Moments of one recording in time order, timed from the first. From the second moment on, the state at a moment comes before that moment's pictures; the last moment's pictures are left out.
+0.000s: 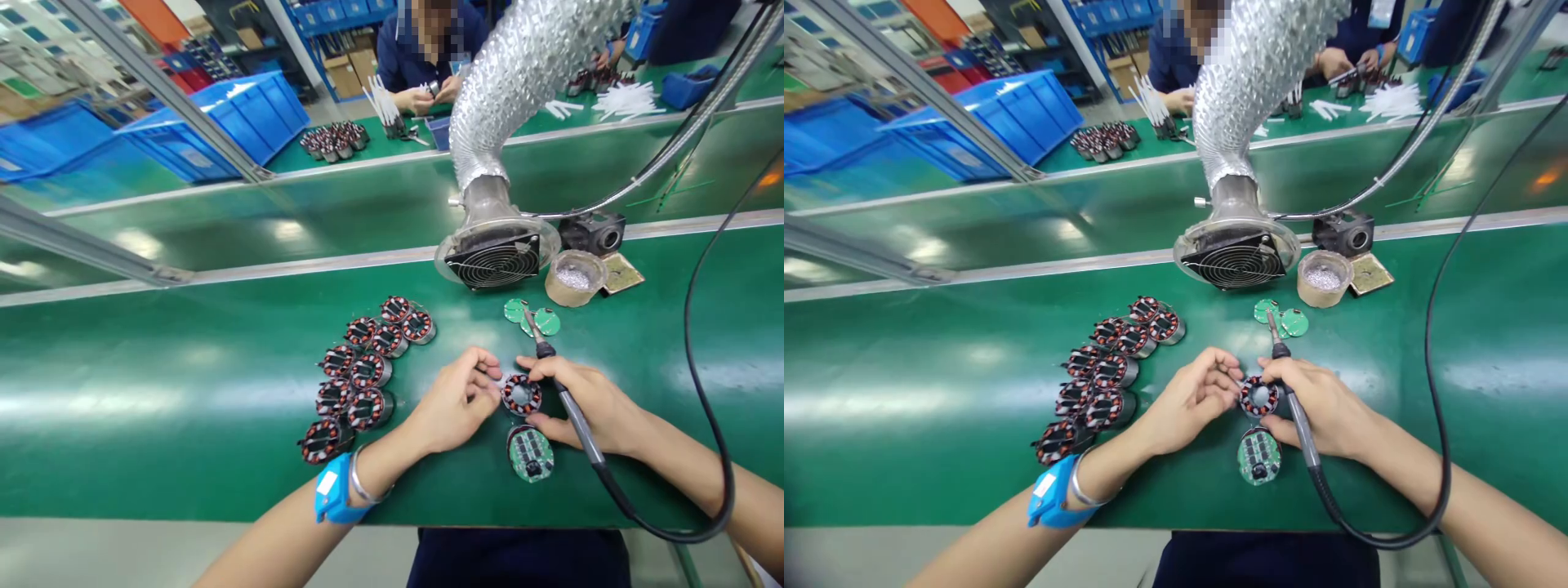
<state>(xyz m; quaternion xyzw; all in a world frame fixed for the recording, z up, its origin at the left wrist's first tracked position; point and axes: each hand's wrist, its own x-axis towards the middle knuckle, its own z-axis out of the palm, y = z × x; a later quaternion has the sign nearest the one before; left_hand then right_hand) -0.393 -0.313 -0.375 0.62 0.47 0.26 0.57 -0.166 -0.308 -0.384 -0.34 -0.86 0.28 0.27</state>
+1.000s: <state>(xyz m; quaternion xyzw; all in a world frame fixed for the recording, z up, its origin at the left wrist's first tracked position) -0.393 -0.316 -0.369 0.87 0.42 0.20 0.14 -0.169 -0.313 -0.392 -0.38 -0.82 0.32 0.29</state>
